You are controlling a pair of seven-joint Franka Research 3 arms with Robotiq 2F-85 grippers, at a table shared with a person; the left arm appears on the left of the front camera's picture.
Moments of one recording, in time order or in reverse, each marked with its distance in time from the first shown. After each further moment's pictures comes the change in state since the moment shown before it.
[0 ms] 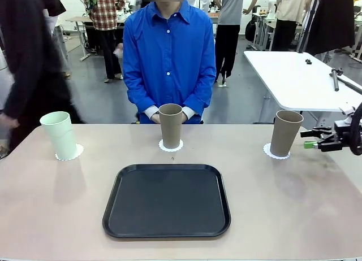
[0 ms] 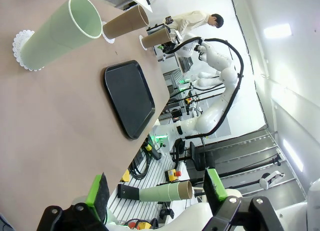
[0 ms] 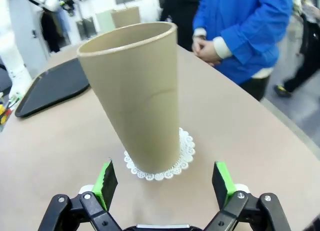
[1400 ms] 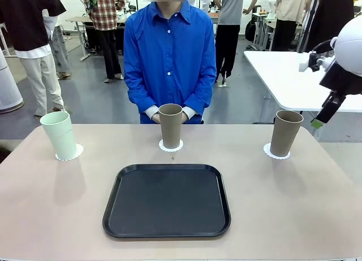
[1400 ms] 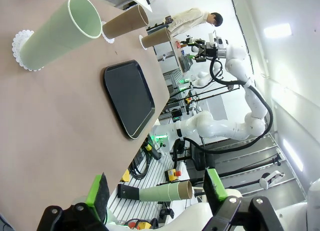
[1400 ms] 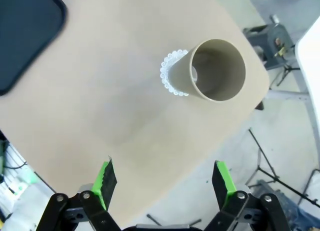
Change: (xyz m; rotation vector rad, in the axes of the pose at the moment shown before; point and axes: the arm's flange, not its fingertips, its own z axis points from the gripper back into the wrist) left arm 0.000 0.000 0.000 0.000 0.001 -0.001; right arm 0.273 0.239 -0.066 -0.572 1.006 -0.032
